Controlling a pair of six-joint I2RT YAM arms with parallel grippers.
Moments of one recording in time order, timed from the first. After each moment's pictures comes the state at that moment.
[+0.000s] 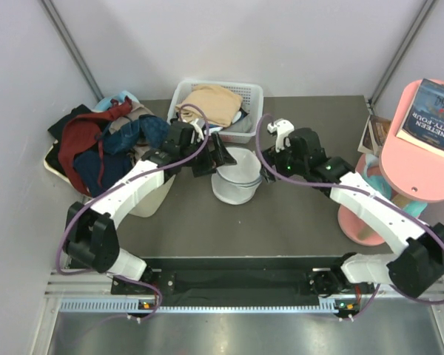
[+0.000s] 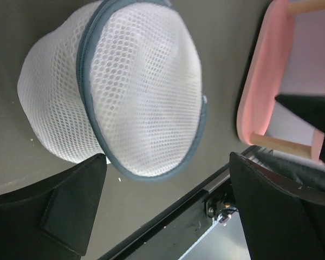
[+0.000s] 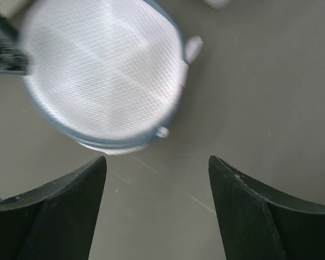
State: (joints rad) left arm -0.46 1.48 1.14 -0.33 0.39 -0.75; right arm 0.56 1.28 1.08 -0.46 -0.04 0.04
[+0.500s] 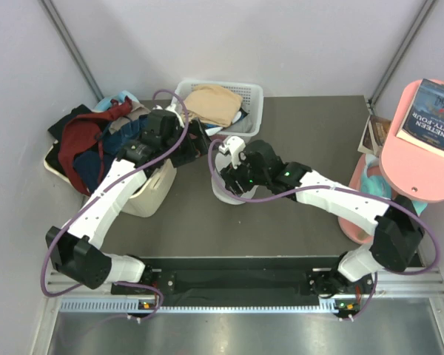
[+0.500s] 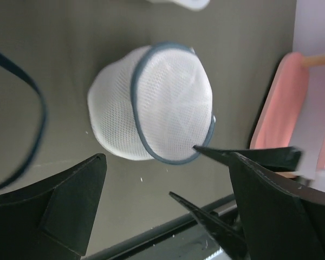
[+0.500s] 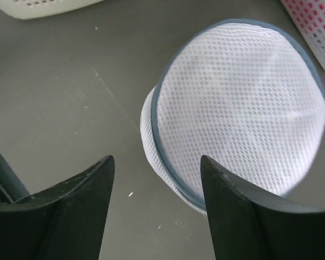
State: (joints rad) left arm -0.42 1.35 1.32 -0.63 0.17 -0.72; right arm 0.86 1.46 1.16 -0.31 -0.05 -0.03
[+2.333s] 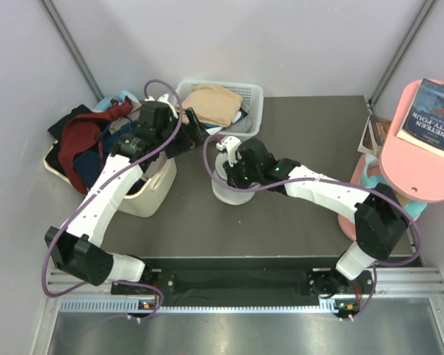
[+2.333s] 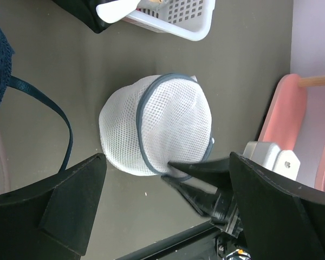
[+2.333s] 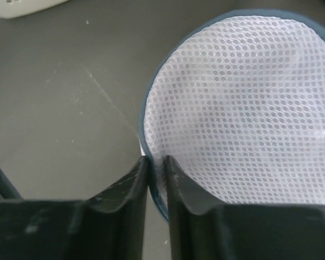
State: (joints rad) left arm -0.37 1.37 1.42 -0.65 0.14 -0.68; right arm 0.82 1.60 1.19 -0.27 -0.10 0.02
